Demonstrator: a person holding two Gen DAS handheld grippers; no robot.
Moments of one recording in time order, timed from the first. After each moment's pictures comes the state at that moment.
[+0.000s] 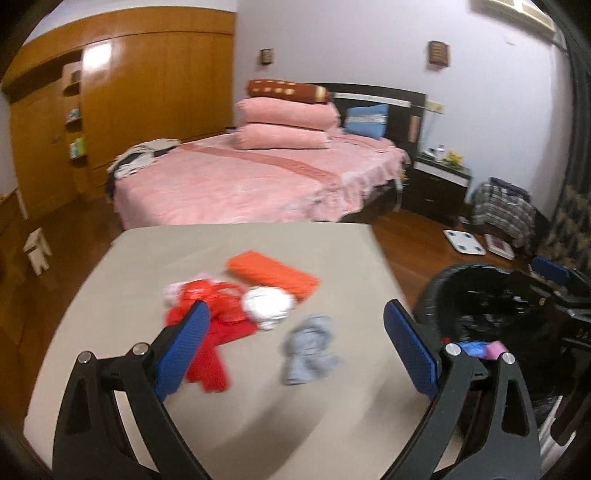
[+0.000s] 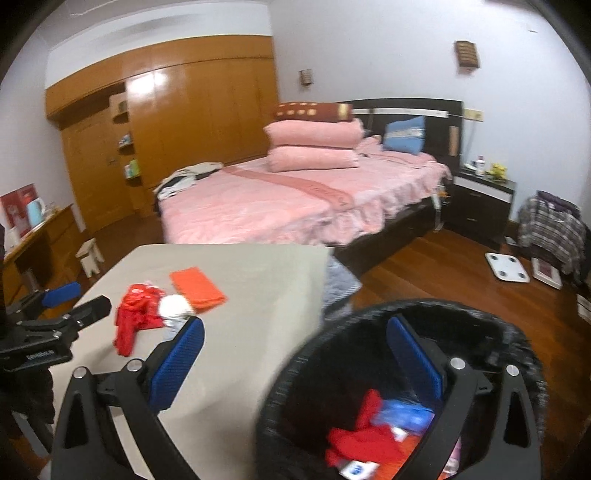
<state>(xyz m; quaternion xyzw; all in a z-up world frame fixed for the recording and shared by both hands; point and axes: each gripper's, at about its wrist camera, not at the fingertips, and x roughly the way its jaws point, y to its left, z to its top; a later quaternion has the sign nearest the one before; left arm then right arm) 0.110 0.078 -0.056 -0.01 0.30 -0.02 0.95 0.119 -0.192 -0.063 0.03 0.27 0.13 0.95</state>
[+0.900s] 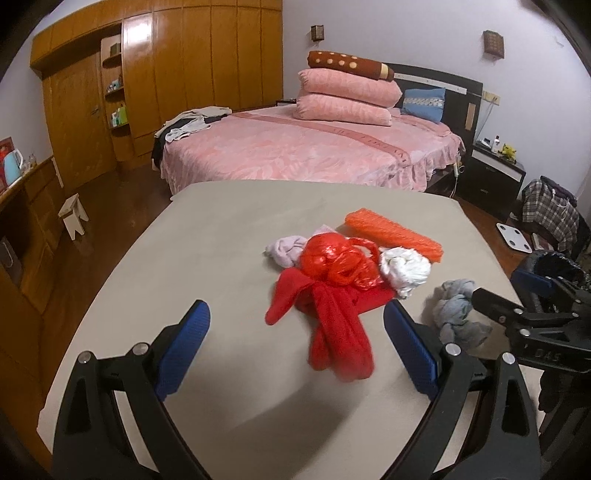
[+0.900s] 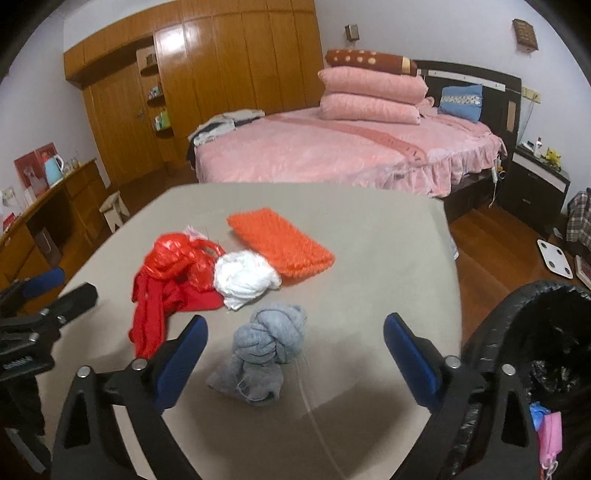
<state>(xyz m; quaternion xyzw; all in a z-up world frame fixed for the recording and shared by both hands) 0.119 0.189 -0.108 -0.02 0.34 0.06 0.94 0.181 -0.052 -0.150 0.00 0.36 0.18 0.92</state>
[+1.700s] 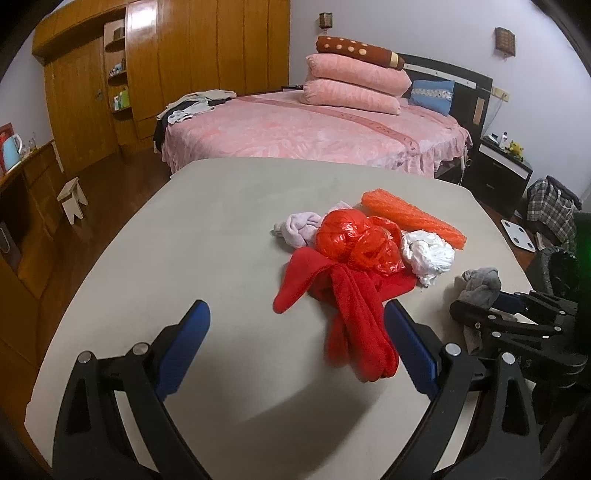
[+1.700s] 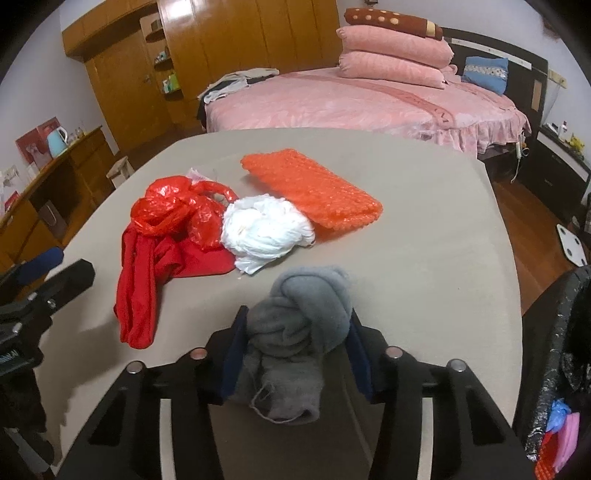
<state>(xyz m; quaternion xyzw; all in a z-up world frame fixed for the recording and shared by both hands) 0.134 0.200 -0.133 -0.03 0.37 0.06 0.93 0.193 -0.027 -0.183 -0.01 0.42 0.21 0.88</state>
